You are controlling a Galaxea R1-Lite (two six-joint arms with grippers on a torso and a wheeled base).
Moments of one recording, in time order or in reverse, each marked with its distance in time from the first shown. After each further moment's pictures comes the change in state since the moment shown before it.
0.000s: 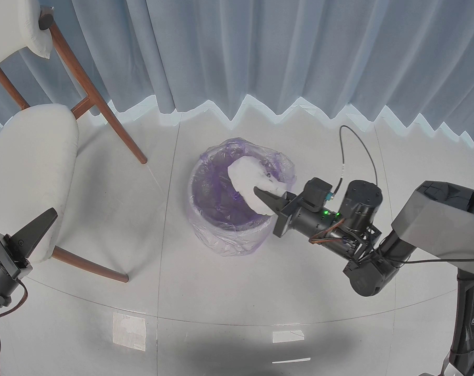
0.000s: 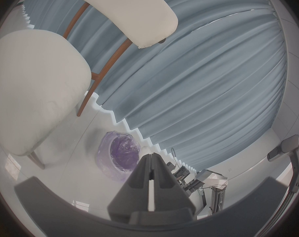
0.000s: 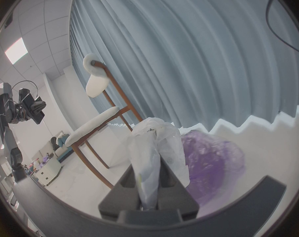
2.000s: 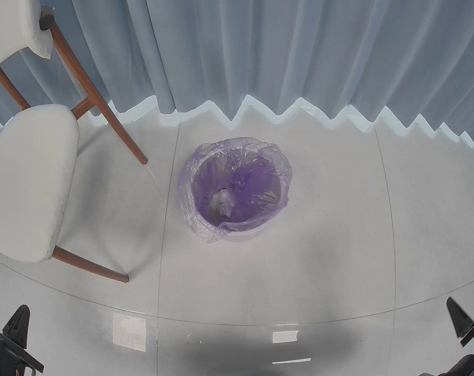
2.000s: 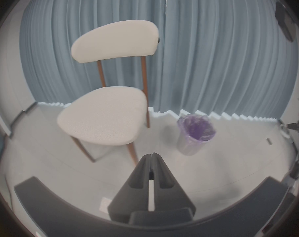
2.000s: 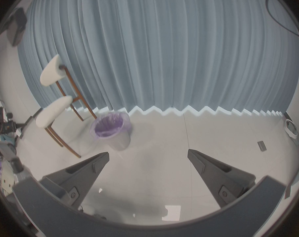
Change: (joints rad) left arm 0.144 -0.783 0.086 0.940 0.382 0.738; right arm -0.414 -1.902 0.845 1.312 -0.308 -0.078
